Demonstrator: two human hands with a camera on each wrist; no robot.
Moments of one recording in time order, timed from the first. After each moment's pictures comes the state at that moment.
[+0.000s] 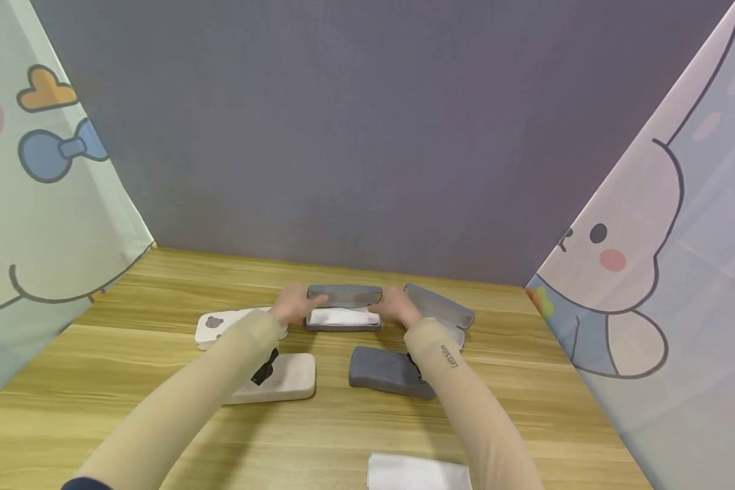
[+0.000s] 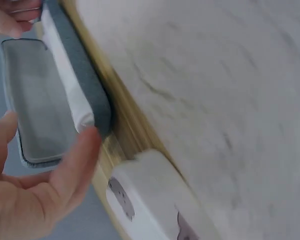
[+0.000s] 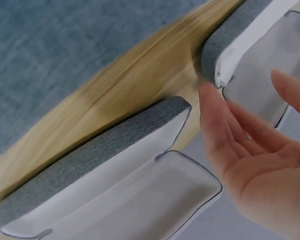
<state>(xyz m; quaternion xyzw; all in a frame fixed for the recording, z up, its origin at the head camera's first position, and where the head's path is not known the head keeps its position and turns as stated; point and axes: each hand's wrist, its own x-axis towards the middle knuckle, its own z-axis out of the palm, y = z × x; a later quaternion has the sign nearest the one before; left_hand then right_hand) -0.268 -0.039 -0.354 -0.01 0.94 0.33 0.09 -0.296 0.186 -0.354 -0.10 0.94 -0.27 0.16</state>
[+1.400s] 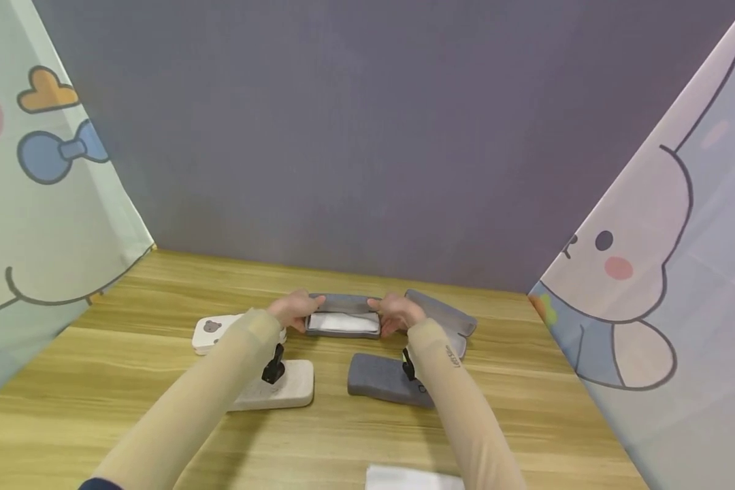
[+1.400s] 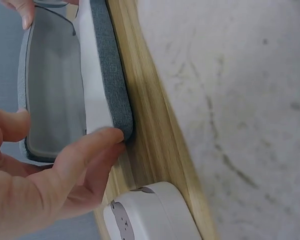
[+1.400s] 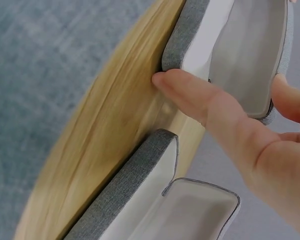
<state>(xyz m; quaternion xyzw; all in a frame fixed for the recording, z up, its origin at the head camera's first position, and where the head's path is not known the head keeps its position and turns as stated) -0.283 -0.041 -0.358 -0.02 0.81 0.53 0.24 -0.310 0.187 -0.352 0.02 0.84 -0.46 0.30</state>
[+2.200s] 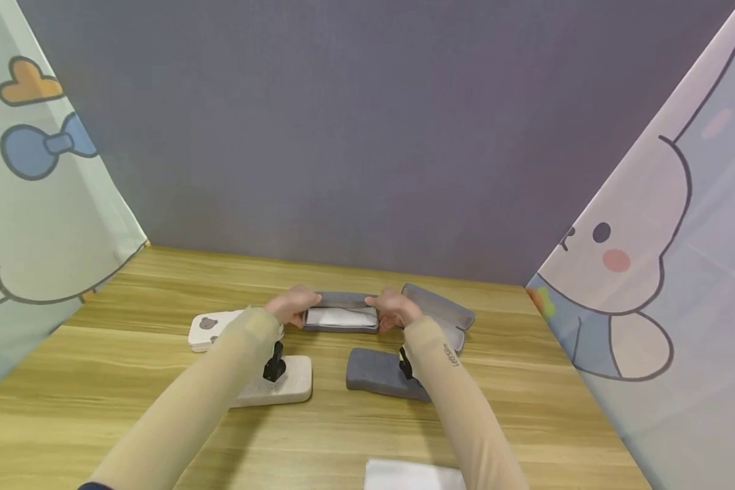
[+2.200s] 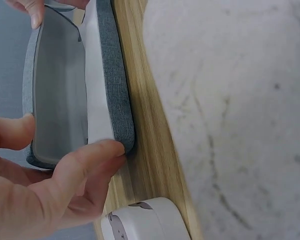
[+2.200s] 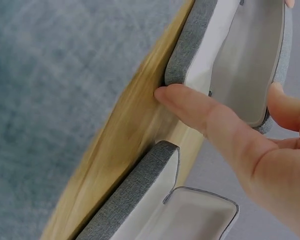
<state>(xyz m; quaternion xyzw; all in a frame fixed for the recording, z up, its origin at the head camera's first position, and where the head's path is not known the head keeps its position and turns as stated) -0.289 -0.040 -0.358 -0.02 0.80 0.54 0.25 -0.307 0.184 -0.353 0.01 0.85 -0.44 0.29</state>
